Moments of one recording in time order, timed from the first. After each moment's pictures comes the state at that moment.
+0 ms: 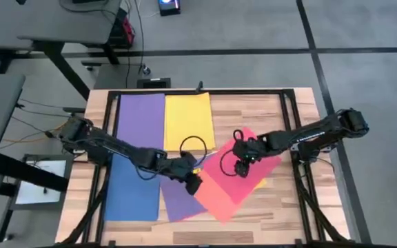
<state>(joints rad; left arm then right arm) -0.26 1.76 1.02 0.10 -0.09 -1.02 0.12 1.38 0.78 -0.53 0.08 0.64</state>
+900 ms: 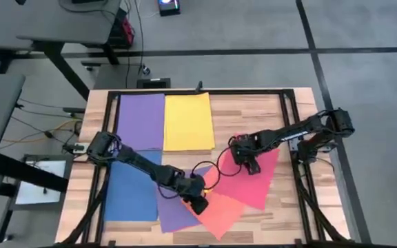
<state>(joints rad) -0.37 2.03 1.16 -0.05 0.16 -1.13 -0.06 1.58 0.71 -0.54 0.09 -0.48</state>
